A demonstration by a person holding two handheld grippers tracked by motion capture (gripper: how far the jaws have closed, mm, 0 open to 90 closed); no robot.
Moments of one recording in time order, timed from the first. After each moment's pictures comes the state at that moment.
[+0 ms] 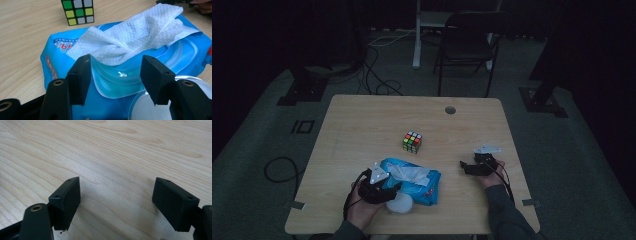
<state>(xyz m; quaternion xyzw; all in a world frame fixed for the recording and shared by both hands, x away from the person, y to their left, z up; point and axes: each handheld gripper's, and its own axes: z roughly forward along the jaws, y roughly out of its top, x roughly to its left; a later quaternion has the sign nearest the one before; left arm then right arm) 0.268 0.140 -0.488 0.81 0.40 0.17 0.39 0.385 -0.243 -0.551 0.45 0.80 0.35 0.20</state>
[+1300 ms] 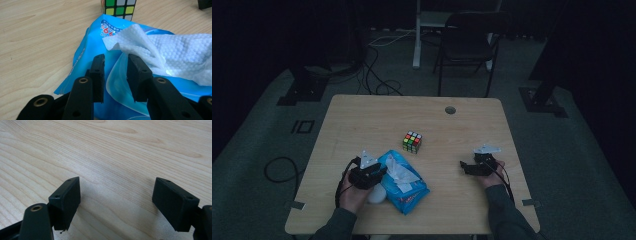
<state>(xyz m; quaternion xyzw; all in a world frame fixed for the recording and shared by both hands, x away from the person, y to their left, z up) 0.312 0.179 -0.494 0.80 0.43 0.20 0.36 0.385 -0.243 -0.551 0.45 0.80 0.35 0.20</state>
